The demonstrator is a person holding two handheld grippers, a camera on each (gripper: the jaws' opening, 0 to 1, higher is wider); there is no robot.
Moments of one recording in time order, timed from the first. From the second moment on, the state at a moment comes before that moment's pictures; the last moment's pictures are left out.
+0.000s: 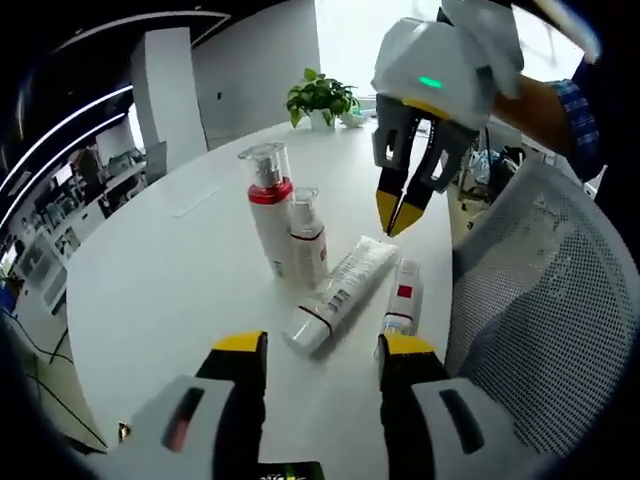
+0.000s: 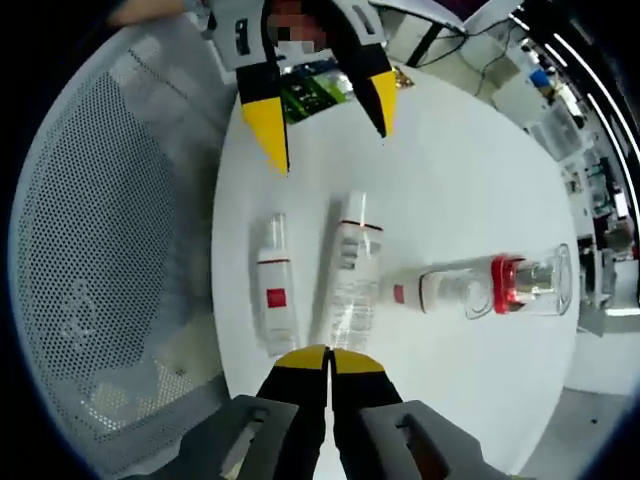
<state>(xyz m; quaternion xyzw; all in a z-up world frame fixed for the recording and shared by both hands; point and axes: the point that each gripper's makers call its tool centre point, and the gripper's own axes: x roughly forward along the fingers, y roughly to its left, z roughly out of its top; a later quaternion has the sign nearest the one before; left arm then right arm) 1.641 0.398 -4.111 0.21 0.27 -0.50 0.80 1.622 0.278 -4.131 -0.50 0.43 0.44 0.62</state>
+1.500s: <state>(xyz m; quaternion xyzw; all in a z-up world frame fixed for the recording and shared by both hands) 1.652 0.414 -4.111 0.23 0.27 -0.46 0.81 1.640 0.281 -4.188 -0.42 0.46 0.46 0.64</state>
